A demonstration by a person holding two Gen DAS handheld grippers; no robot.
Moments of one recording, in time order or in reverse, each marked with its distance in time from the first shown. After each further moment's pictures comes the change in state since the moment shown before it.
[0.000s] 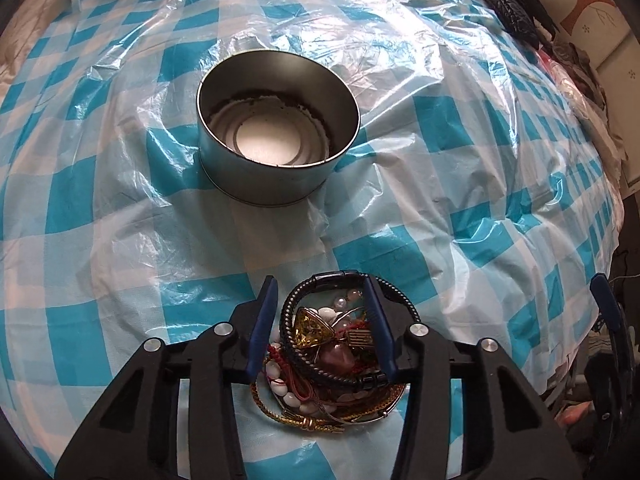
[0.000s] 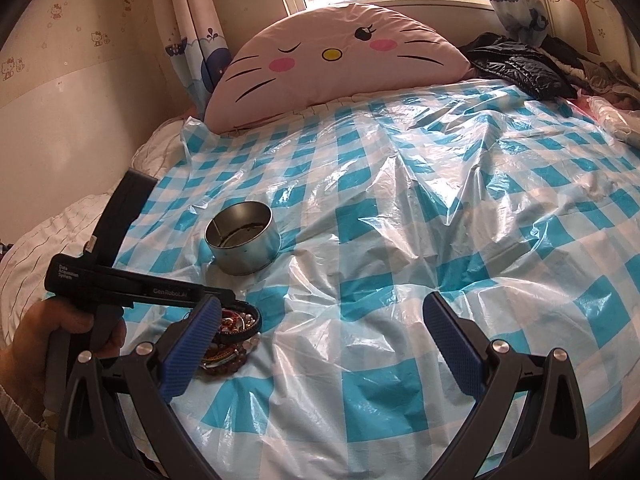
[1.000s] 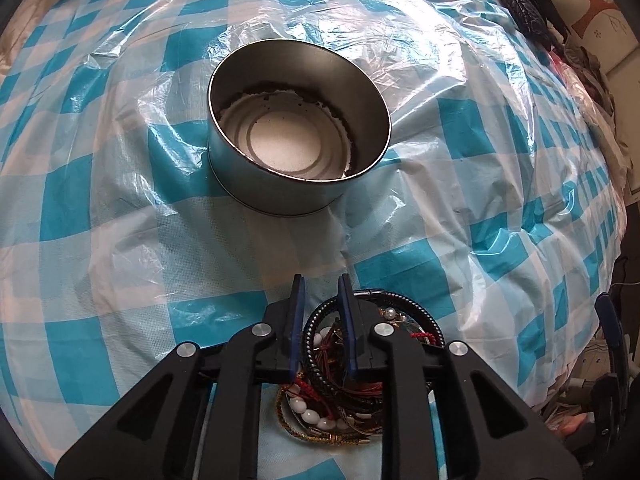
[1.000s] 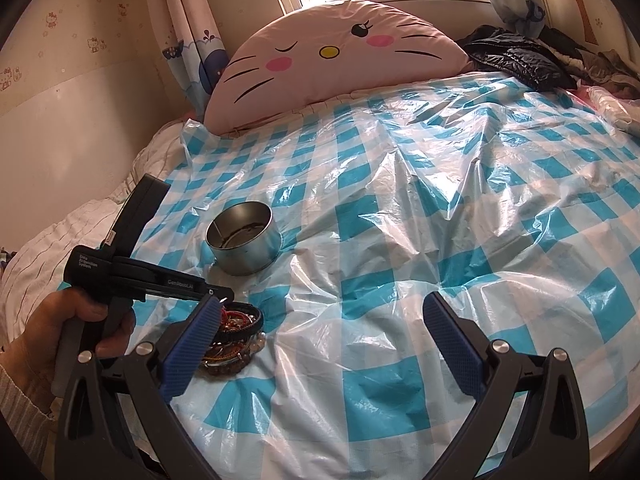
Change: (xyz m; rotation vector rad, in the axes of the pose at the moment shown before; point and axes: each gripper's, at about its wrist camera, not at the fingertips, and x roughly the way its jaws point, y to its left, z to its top) left arm 0.011 0.017 0.014 -0.016 0.033 0.012; right arm 0.004 -0.007 0.000 0.042 0.045 0.015
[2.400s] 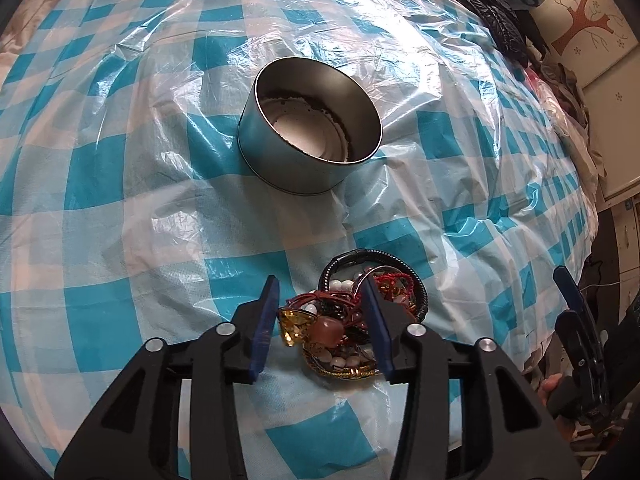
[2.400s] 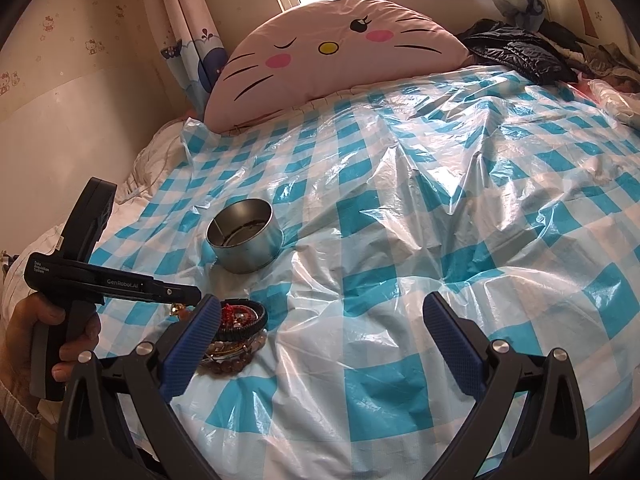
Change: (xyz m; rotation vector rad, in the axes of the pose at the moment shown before) left arm -0.040 0.031 -0.027 -0.024 -0.043 -0.121; right arm 0.004 -0.005 0.000 0.013 0.027 0.005
